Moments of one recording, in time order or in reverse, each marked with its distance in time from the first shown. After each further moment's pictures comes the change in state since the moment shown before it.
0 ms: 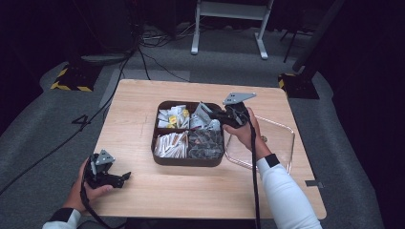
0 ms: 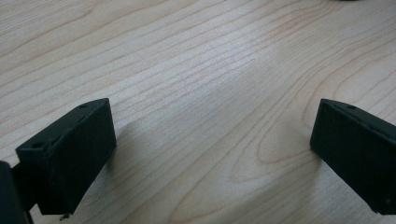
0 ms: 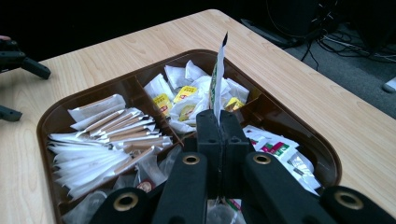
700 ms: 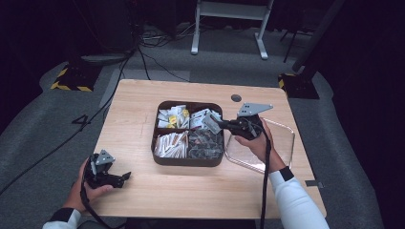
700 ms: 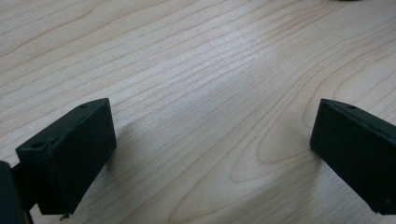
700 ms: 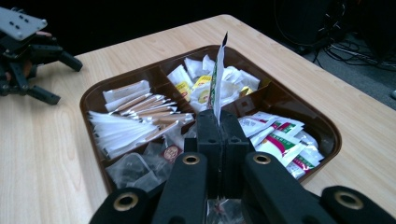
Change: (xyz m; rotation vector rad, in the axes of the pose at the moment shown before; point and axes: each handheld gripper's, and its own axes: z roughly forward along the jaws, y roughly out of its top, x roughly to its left) left arm 0.000 0.000 0.000 0.000 0.001 -0.001; right arm 0.014 -0.026 -0.041 -0.044 0.035 -0.012
